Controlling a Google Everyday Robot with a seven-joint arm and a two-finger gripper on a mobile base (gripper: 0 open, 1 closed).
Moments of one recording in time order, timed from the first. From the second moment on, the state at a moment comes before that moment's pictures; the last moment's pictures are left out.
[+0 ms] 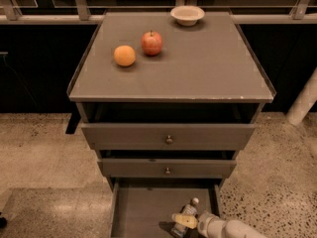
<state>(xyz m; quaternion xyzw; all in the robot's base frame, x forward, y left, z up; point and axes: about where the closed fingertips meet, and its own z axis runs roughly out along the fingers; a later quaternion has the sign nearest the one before) 0.467 -0.160 0.225 -0.01 0.91 0.28 0.32</state>
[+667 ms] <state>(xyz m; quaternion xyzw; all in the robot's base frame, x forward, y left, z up) 0.461 -0.171 0.178 0.01 0.92 0.26 0.29</state>
